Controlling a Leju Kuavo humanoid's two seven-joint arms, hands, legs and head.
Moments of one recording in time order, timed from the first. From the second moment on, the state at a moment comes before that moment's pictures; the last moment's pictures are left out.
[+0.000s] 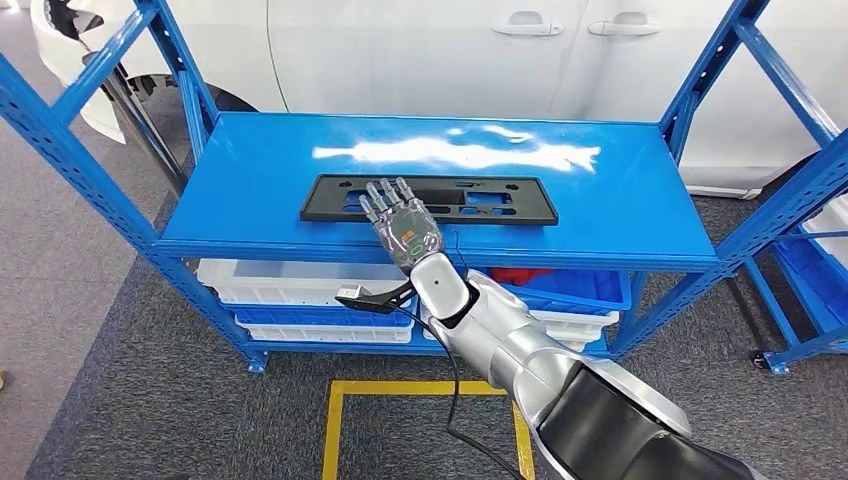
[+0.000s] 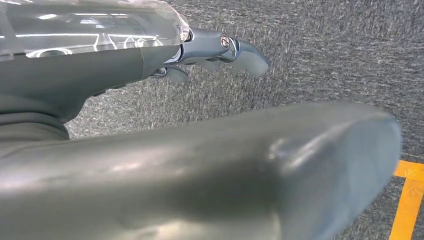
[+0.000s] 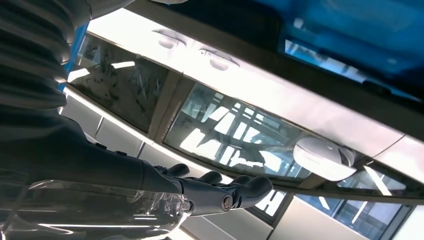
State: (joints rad) left arm -0.11 -0.08 1.16 -0.21 -0.95 -0.10 -0.30; right arm -0.97 0.24 0.86 -0.26 1.43 -0.38 0.26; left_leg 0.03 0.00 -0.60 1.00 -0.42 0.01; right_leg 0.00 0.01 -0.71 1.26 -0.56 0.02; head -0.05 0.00
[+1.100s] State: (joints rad) left arm -0.09 -0.07 1.16 -0.21 -0.94 -0.09 -0.32; right arm -0.91 0.24 0.81 -0.26 1.48 -0.39 0.22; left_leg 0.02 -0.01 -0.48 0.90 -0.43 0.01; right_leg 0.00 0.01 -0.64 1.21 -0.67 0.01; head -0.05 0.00
